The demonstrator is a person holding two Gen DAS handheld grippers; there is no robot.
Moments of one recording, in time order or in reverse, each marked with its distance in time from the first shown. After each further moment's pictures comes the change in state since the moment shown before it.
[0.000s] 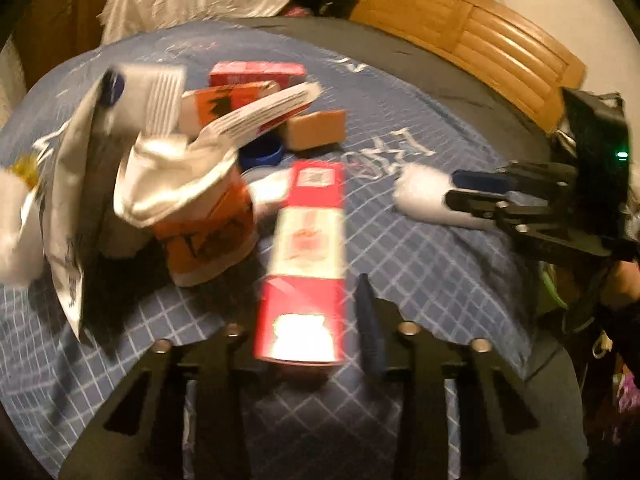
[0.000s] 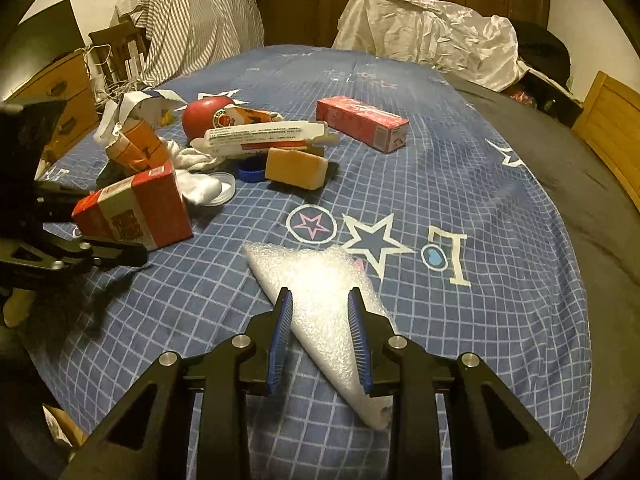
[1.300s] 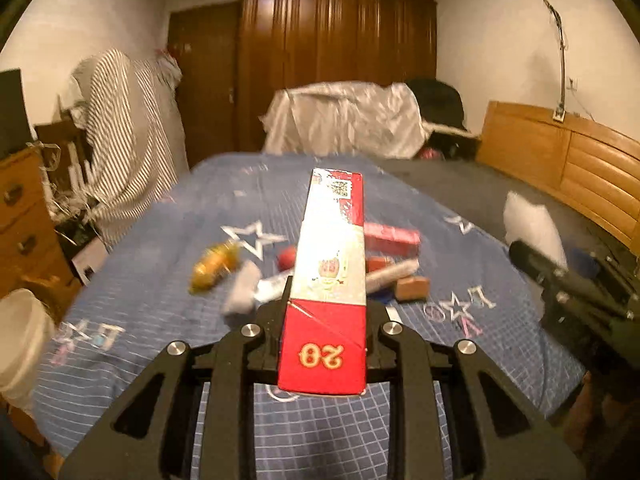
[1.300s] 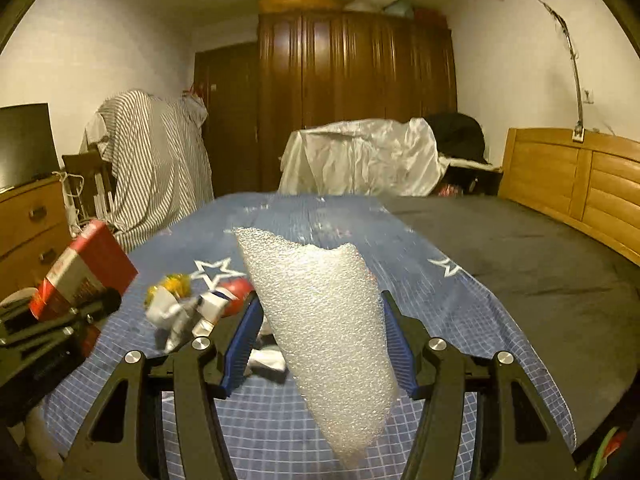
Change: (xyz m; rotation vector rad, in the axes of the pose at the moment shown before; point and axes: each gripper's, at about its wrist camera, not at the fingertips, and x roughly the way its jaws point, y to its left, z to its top) left arm -0.179 -0.061 -0.025 -0.200 -0.531 0.523; right arm -0.155 0.092 0.022 0.196 -0.527 -0.192
